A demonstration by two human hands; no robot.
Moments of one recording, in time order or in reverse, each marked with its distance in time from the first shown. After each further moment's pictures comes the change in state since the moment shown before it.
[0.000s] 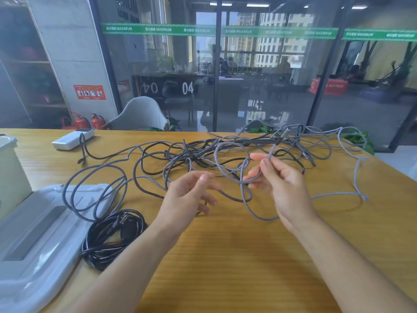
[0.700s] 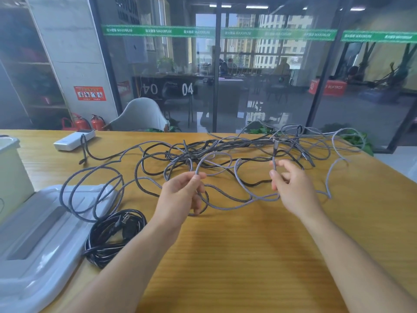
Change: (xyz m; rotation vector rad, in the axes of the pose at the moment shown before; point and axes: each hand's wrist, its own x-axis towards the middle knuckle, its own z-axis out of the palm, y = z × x) left_hand 0.006 -0.007 -0.008 -0.062 0.133 -0.033; right_hand 0.022 0.025 -0.048 -0.776 0.154 0.042
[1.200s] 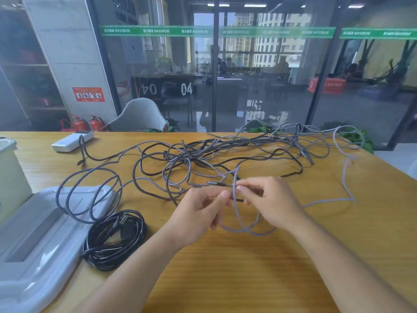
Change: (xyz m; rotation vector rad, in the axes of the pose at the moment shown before) left_hand -0.017 0.001 0.018 0.370 -0.359 0.170; right_hand -0.028 -0.033 0.015 -0.114 -0.284 -0.208
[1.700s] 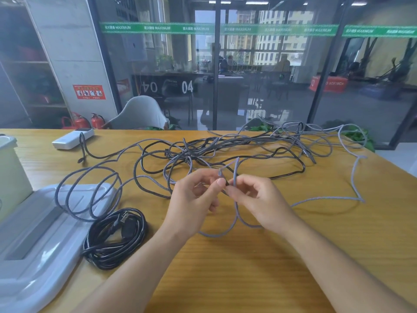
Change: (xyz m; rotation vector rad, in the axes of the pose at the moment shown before) left_hand 0.004 0.002 0.000 -0.190 0.307 0.047; right_hand -0.003 -0.013 0.020 0.452 -0.103 -0.044
